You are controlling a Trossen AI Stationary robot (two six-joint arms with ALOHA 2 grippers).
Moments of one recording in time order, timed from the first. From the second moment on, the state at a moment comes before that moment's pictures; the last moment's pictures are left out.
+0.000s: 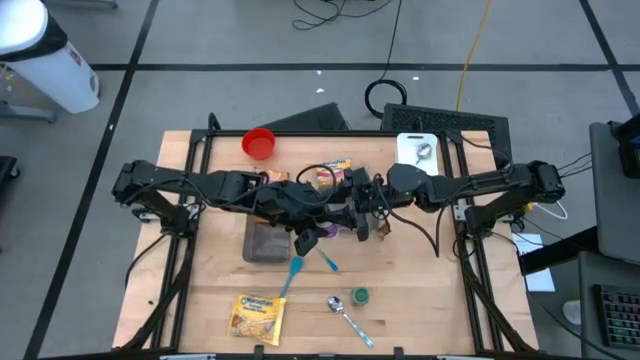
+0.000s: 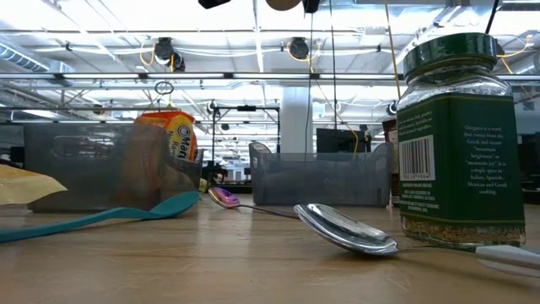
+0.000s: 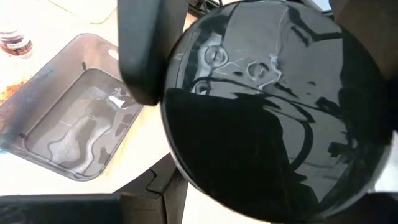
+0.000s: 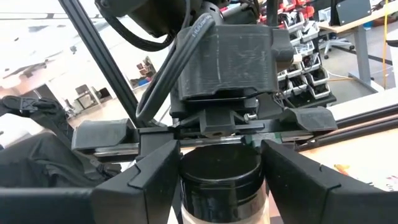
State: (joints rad) left arm -0.15 1.58 1.59 -0.69 -0.02 -0.59; right arm 0.06 1.40 1.09 0.34 -0.13 0.42
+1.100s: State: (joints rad) left arm -0.13 1.58 1.59 -0.65 0.03 -0.66; right arm 0.07 1.40 1.09 0.32 -0.15 0.43
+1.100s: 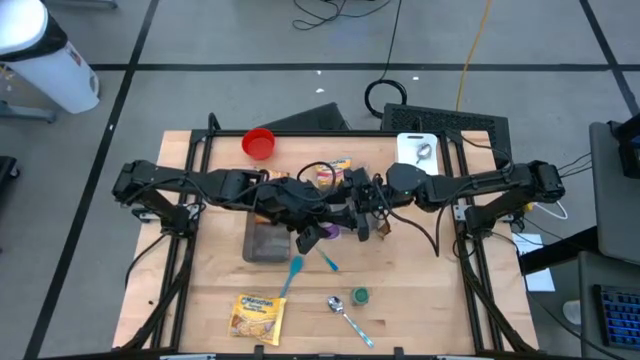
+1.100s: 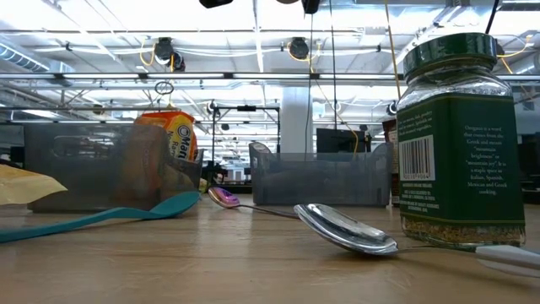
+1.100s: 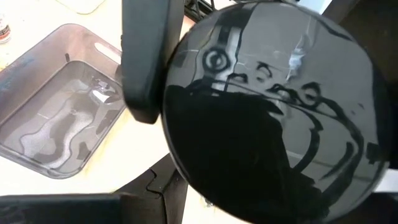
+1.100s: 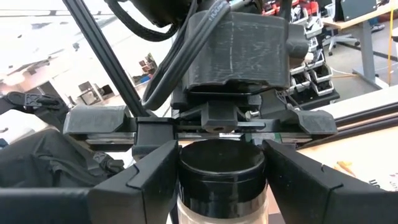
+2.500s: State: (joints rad) left arm -0.12 1.58 1.59 -0.66 0.00 -0.63; right arm 0.07 1.40 1.09 0.20 -0.10 0.44
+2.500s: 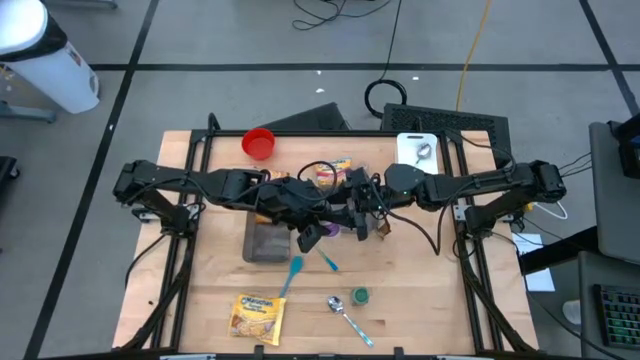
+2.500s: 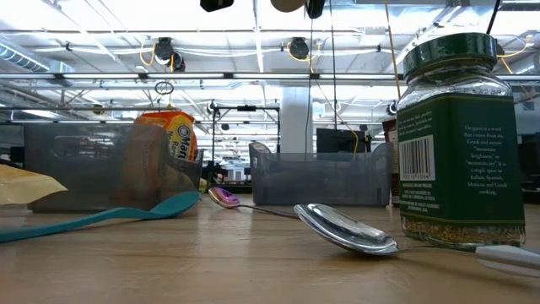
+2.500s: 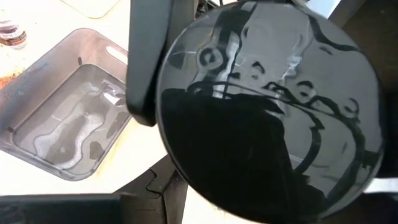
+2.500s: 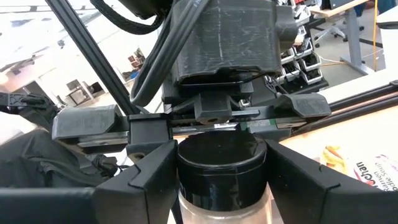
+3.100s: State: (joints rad) left arm -0.12 1.58 1.59 -0.68 0.02 -0.65; right arm 0.07 1.40 1.09 0.19 -0.10 0.45
